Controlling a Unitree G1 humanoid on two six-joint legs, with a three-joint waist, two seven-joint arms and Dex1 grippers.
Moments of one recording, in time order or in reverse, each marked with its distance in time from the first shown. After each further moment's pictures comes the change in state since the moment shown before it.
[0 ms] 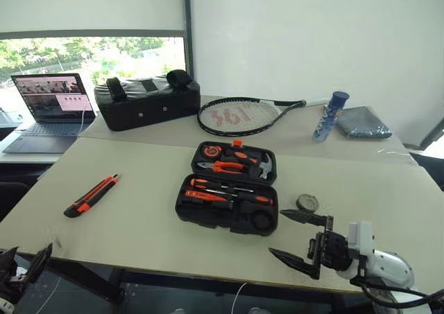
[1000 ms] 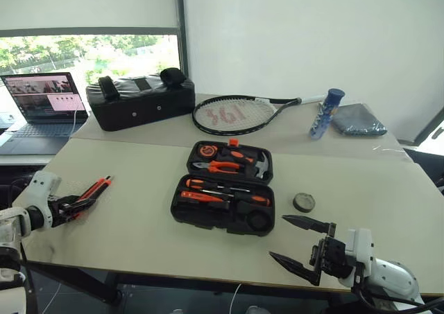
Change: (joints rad) left arm -0.824 0.455 -0.606 0.843 0.317 0.081 -0.262; right arm 0.081 -0.007 -0.005 -0.047 -0.052 -0.001 -0.073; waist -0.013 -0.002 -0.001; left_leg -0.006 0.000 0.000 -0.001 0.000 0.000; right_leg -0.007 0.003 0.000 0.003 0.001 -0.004
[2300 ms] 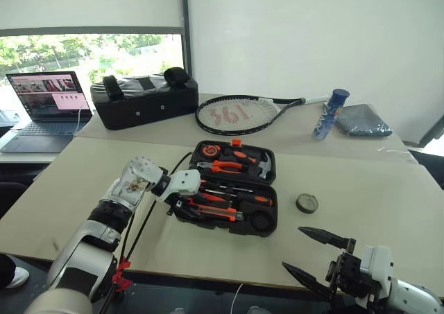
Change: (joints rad) left arm -0.367 -0.390 -0.612 -0.289 0.248 -0.408 -0.538; right arm 0.207 -0.009 -0.092 -0.109 -0.021 -0.016 -0.080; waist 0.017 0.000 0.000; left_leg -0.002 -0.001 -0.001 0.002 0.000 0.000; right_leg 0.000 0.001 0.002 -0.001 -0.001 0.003
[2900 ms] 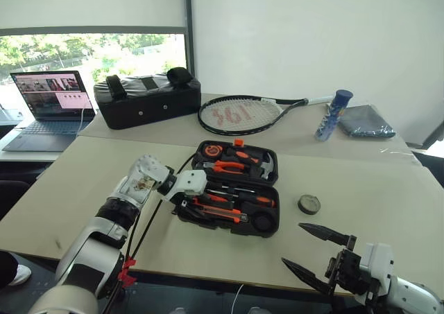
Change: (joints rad) left arm -0.020 -0.035 -0.005 0.014 0.023 0.042 -0.022; right arm -0.020 0.003 0.000 0.003 -0.010 -0.003 -0.010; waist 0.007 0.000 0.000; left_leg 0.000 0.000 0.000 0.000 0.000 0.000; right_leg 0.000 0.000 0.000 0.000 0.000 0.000
